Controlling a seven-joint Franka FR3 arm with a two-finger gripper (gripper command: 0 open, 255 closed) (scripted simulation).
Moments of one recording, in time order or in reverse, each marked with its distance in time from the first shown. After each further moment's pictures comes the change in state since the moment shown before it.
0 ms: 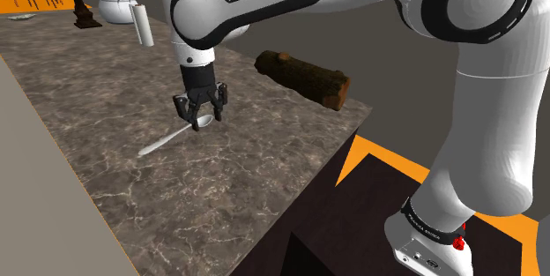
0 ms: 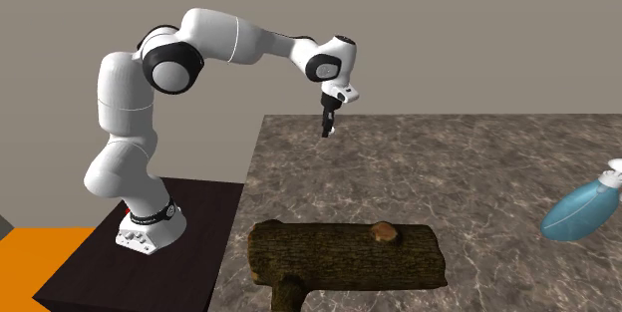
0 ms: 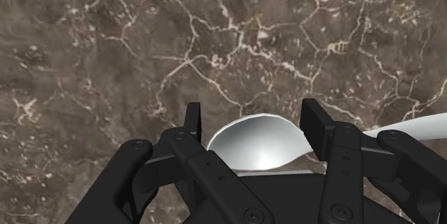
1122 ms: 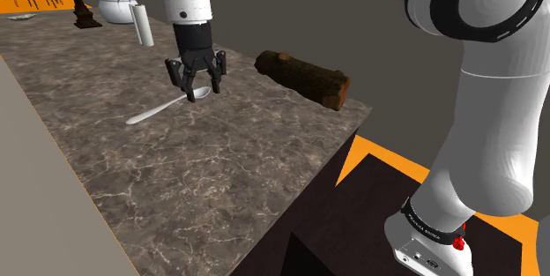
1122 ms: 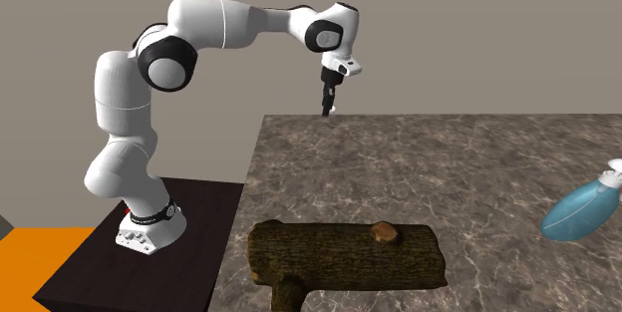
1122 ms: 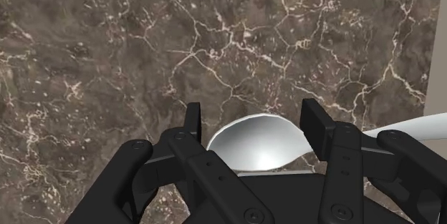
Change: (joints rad) arm 0.004 -0.029 0.007 0.189 0.008 -0.217 0.011
